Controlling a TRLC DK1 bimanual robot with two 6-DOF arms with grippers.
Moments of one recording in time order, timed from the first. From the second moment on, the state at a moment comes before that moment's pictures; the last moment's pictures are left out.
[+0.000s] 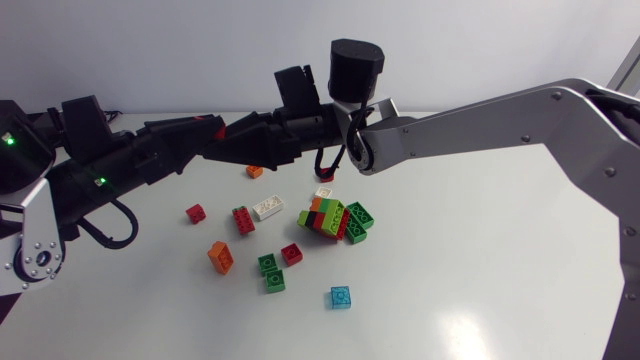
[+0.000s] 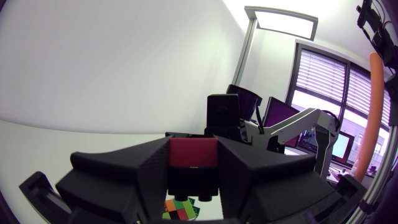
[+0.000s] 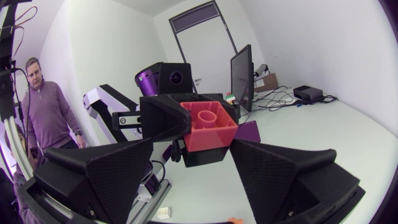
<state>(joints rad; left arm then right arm) -0.11 1.19 0.51 0.85 0.75 -0.40 0.61 2.01 1.44 0.73 -1.28 0.40</state>
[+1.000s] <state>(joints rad) -0.10 1.18 0.51 0.85 0.74 -0.40 0.60 2.04 1.44 0.73 -1.27 0.40</state>
